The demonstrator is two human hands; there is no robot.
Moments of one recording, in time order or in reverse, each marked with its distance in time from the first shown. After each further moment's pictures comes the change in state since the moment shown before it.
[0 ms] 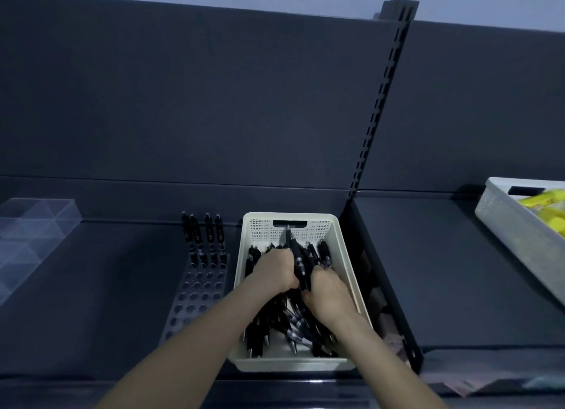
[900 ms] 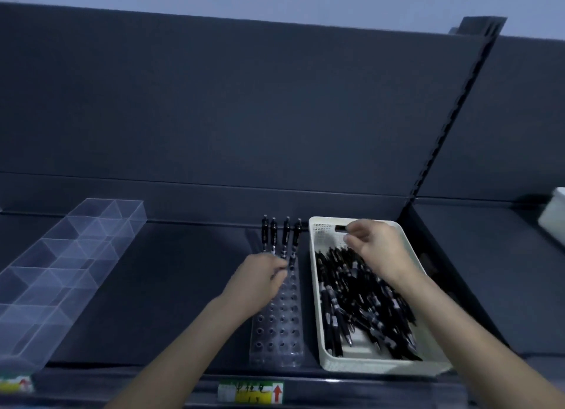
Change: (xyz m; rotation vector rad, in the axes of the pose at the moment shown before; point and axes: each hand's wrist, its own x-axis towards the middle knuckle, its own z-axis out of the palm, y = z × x) left_hand -0.081 -0.148 -0.041 -0.177 0.312 0.222; right_hand 0.010 -0.076 -0.041 0.379 0.306 -0.231
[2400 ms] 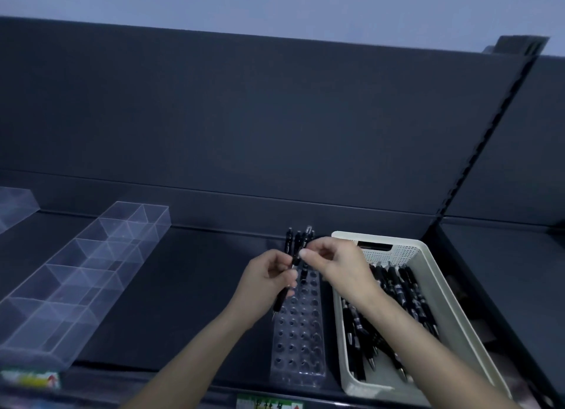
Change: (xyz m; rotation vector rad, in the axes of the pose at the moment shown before) left_hand -0.012 -0.004 -0.015 -1.016 0.185 -0.217; right_hand -0.010 -0.060 0.054 0.283 -0.137 -0.117
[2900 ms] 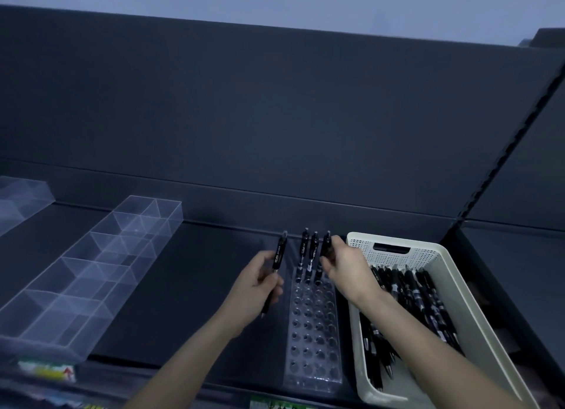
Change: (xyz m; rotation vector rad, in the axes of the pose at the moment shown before) left_hand -0.002 -0.019 -0.036 0.109 0.037 -0.096; right_hand 0.026 0.025 0.021 -0.473 -0.048 0.017
